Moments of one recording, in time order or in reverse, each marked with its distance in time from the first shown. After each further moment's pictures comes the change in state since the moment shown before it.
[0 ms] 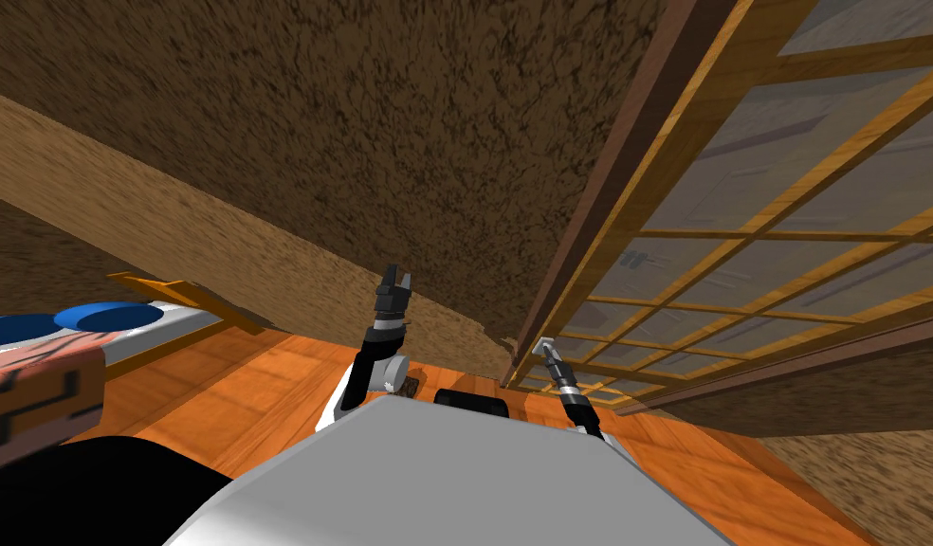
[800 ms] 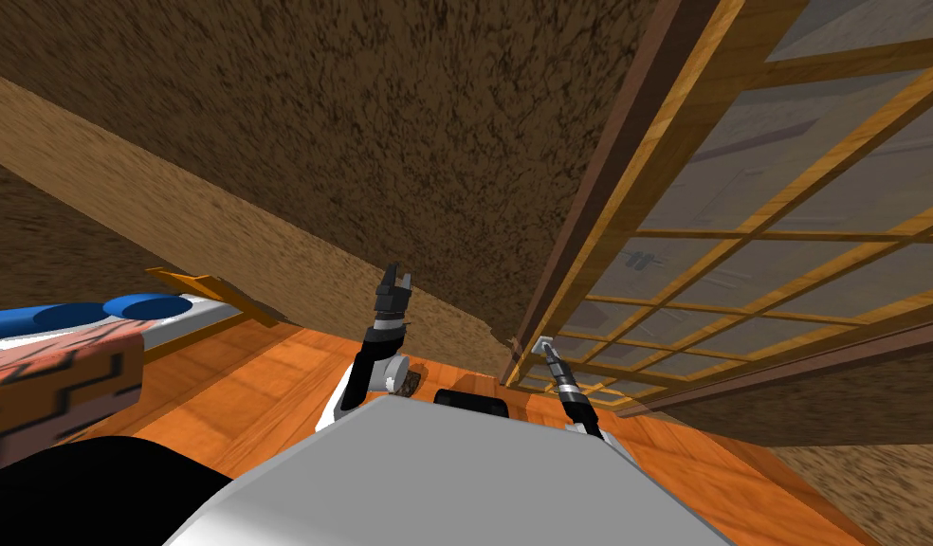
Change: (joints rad) arm -0.005 -0.004 0.035 -0.005 -0.063 0.009 -0.199
